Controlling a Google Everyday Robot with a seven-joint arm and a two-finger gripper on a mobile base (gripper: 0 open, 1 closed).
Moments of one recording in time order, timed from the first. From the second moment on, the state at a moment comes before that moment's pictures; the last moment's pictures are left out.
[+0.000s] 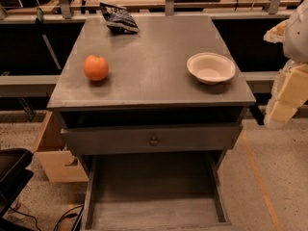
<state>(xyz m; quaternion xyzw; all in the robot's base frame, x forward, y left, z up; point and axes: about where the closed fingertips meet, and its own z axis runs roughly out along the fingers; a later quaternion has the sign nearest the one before) 0.438 -0.214 0.987 -0.60 0.78 -0.05 0.18</state>
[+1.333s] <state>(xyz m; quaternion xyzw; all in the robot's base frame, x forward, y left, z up) 0.463 -0.196 0.952 -0.65 0.70 -0.13 0.27</state>
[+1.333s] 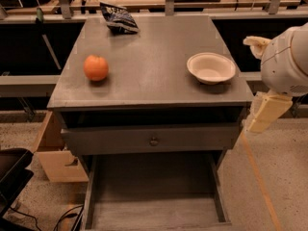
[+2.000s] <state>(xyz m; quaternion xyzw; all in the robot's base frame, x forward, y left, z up) 0.484 -0.192 0.948 -0.66 0.67 -0.16 0.29</state>
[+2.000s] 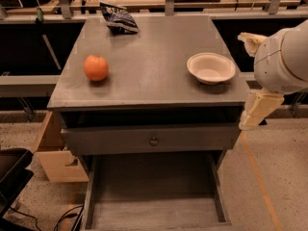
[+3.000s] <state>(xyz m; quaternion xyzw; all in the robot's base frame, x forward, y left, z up) 0.523 -0.214 0.931 -0.69 0.63 -0.24 0.27</state>
